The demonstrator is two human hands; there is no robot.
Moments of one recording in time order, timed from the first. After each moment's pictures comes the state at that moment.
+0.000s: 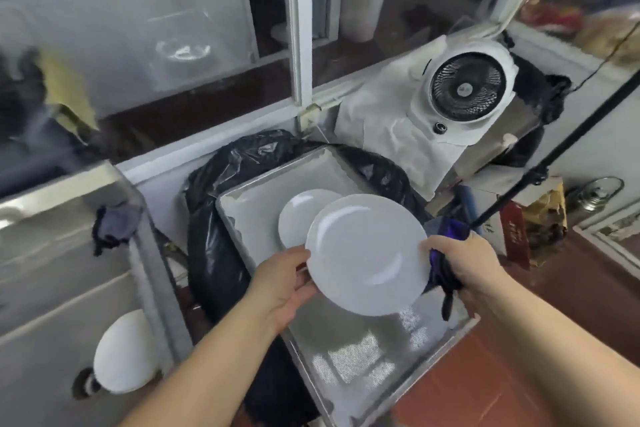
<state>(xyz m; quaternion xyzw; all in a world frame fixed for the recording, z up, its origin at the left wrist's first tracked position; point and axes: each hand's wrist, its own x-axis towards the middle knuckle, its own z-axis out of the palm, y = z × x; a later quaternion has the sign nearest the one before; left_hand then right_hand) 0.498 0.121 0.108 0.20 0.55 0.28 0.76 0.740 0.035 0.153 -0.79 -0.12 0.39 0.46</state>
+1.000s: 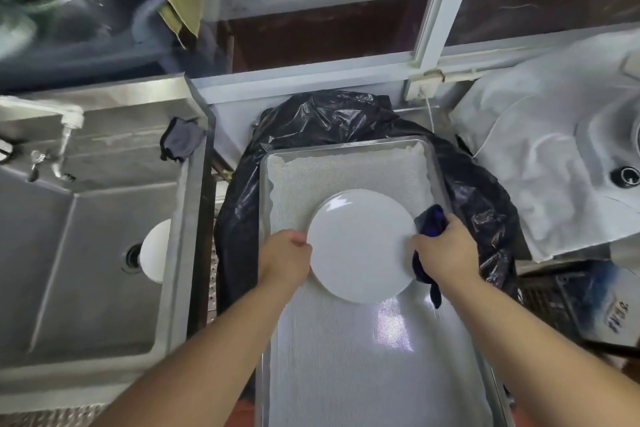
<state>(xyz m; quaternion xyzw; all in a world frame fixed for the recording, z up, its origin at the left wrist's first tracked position) 0.534 0.211 -0.007 0.34 0.82 0.20 0.42 0.780 0.247 0.000 -0.80 -0.41 0.39 0.19</state>
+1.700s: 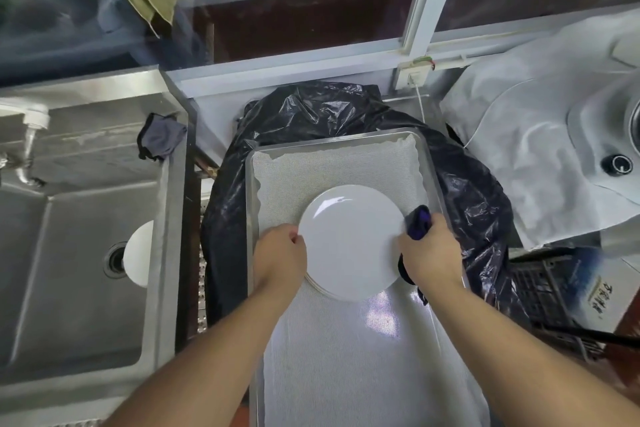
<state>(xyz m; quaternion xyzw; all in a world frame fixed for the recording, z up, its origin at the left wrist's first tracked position) 0.540 0.223 -0.029 0.45 0.83 0.15 0.30 0.769 0.244 -0.023 -0.81 -0.42 0.37 0.18</state>
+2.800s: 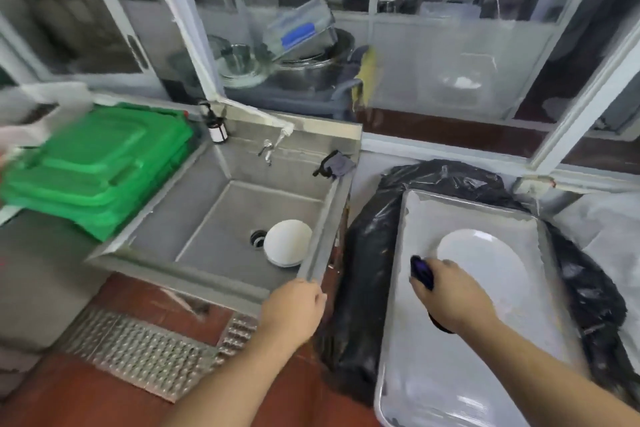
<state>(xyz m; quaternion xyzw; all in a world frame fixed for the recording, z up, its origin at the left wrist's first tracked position) 0.356 -0.059 0.074 0.53 0.83 0.03 0.17 0.600 0.082 0.092 -0.56 -0.81 0.19 0.01</state>
